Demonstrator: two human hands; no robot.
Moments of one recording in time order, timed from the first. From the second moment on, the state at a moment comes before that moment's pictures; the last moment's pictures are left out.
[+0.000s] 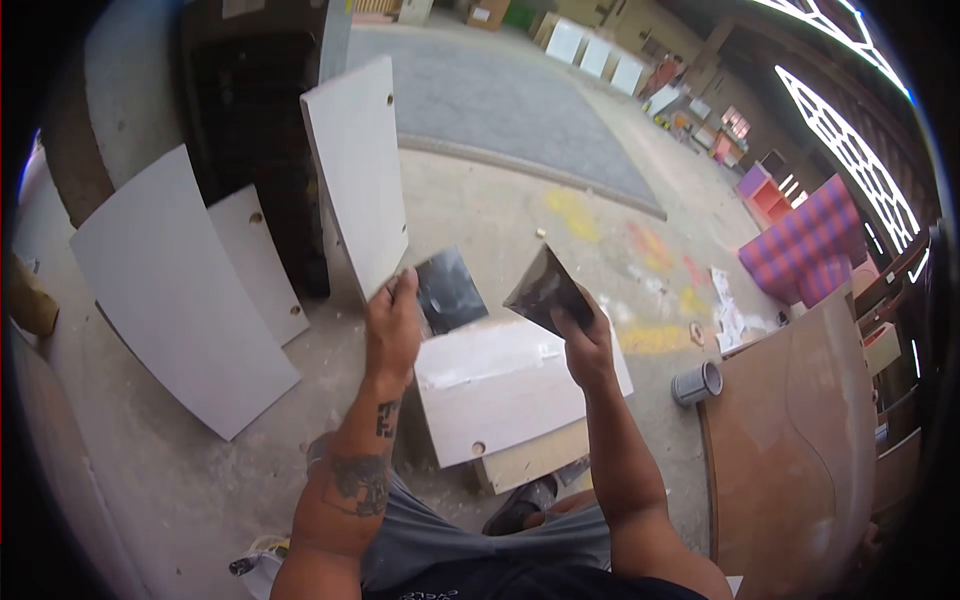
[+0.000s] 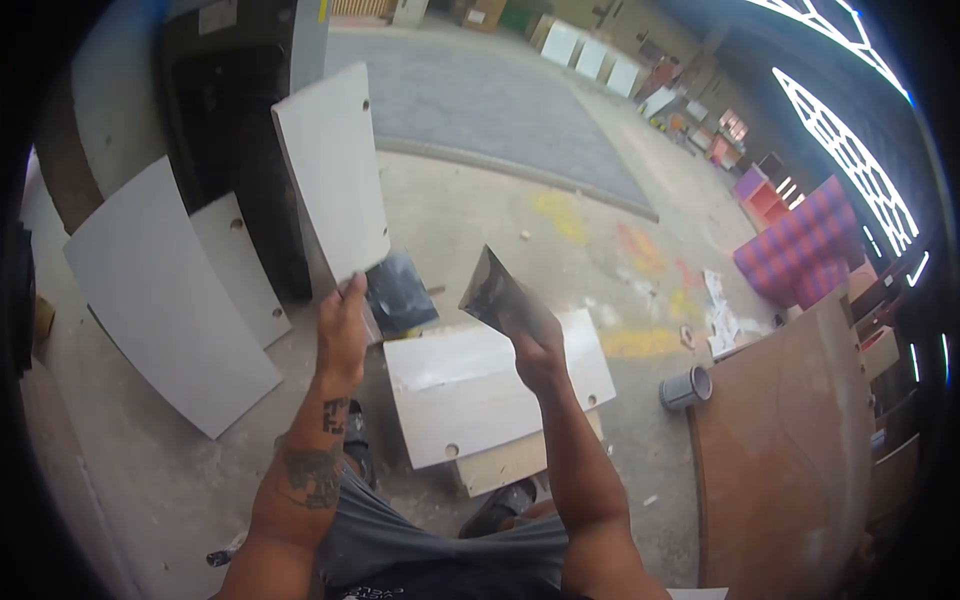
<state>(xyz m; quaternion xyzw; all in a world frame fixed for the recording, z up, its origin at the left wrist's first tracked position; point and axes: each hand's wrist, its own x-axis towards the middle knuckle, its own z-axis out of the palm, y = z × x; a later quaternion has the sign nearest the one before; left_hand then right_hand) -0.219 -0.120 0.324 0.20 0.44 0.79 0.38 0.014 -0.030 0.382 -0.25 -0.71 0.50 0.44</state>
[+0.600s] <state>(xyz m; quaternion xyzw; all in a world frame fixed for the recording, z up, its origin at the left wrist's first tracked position) -0.157 -0.130 0.360 0.19 0.10 0.75 0.62 0.028 -0.102 0.403 -0.04 -0.87 0.11 0.48</state>
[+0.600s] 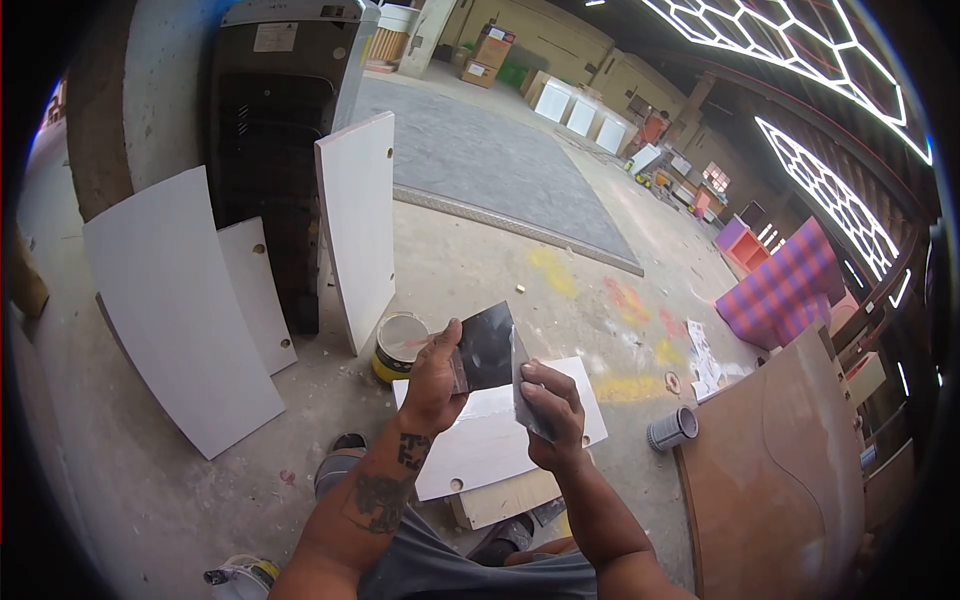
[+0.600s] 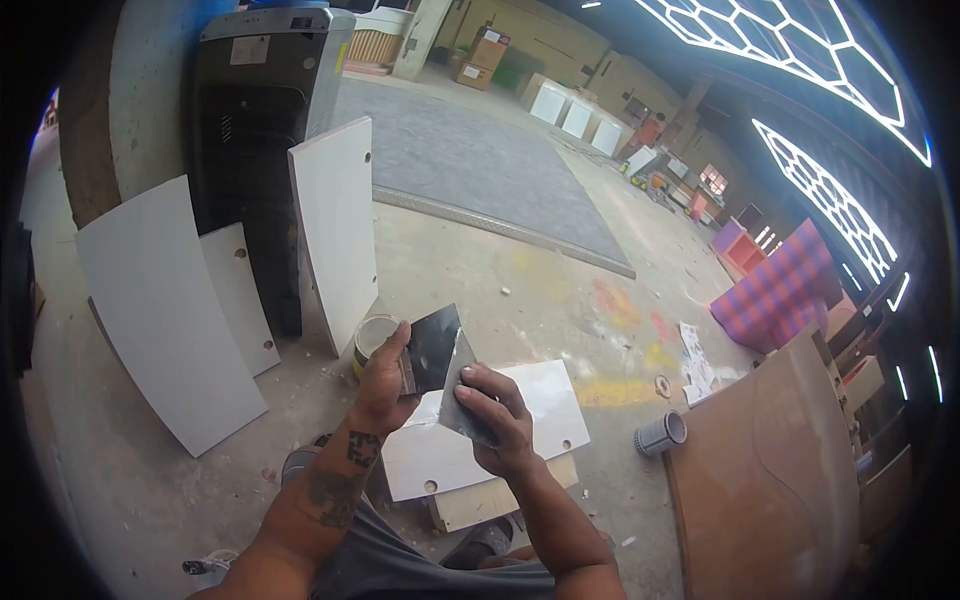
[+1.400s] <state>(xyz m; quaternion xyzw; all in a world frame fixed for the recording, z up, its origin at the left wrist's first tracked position) -0.141 -0.120 0.347 0.32 0.29 0.80 0.42 0.093 -0.067 0.327 -0.37 -0.70 0.34 0.52</state>
